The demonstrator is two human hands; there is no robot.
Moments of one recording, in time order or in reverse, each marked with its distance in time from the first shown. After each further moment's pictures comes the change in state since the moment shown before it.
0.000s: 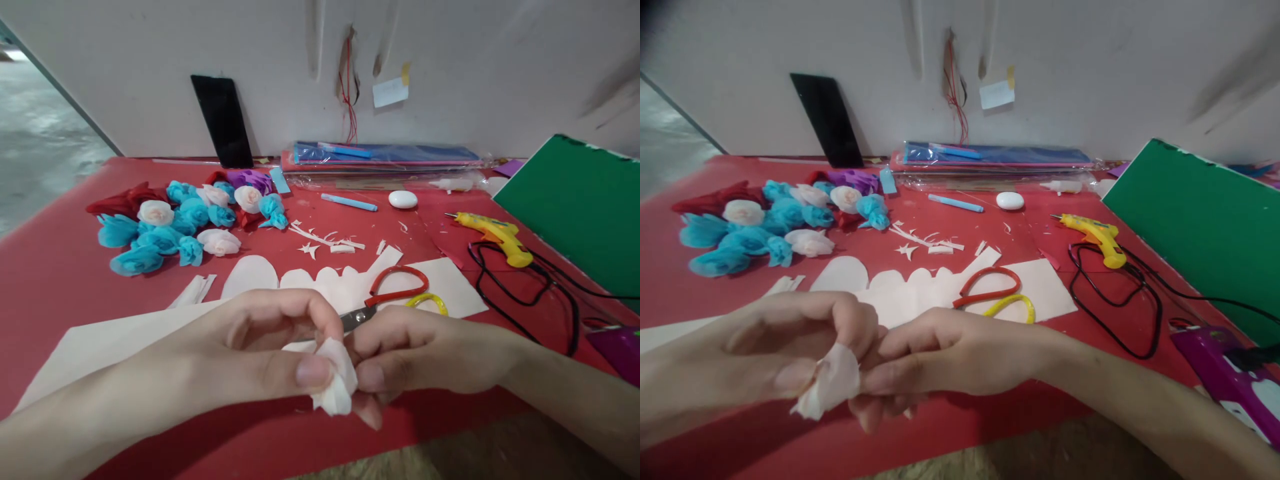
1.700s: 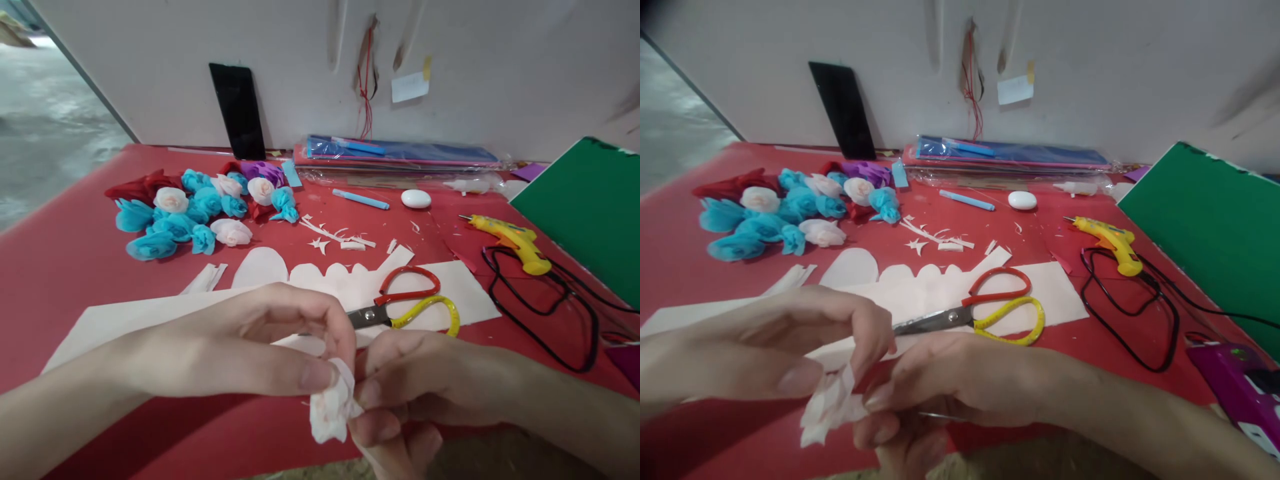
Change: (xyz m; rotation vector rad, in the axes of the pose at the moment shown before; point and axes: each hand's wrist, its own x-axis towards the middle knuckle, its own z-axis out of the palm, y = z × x) left_hand -0.002 0.012 -0.006 0.282 -0.045 -0.001; right_hand 0.007 0.032 0.009 0.516 -0.150 0.074
